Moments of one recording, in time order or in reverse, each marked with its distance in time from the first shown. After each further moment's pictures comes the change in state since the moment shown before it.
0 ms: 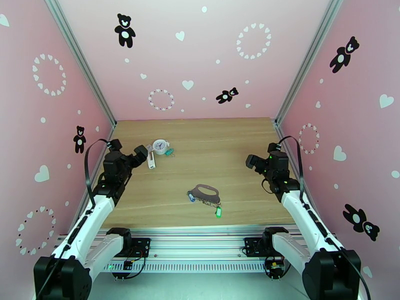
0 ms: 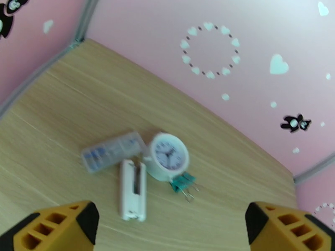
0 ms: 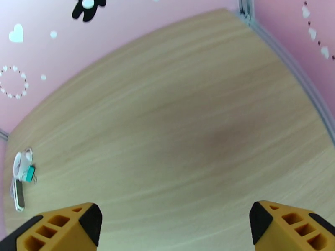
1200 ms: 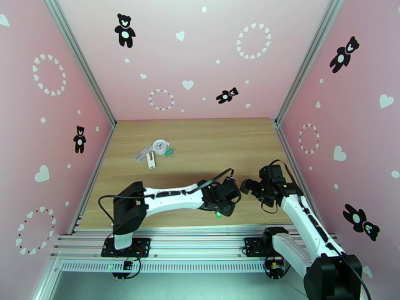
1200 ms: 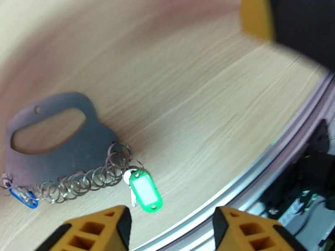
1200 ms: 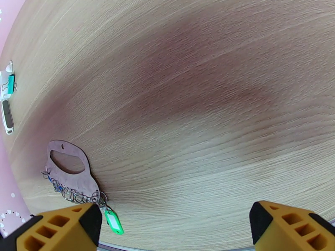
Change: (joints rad) left arm -1.110 1.015 0.834 -0.615 -0.047 -0.034; right arm 0.006 -0.041 -0.055 -0.491 -0.208 0.084
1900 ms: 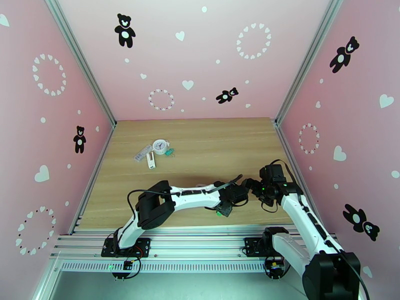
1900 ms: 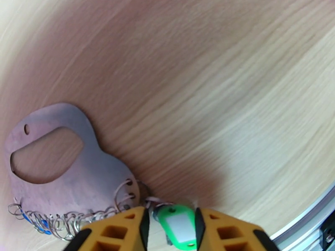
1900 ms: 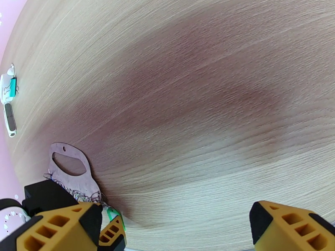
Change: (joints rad) left arm 0.001 0.215 0.184 -0.168 -0.130 0.080; right arm -0.017 0.018 0.000 0.016 -0.023 -0.009
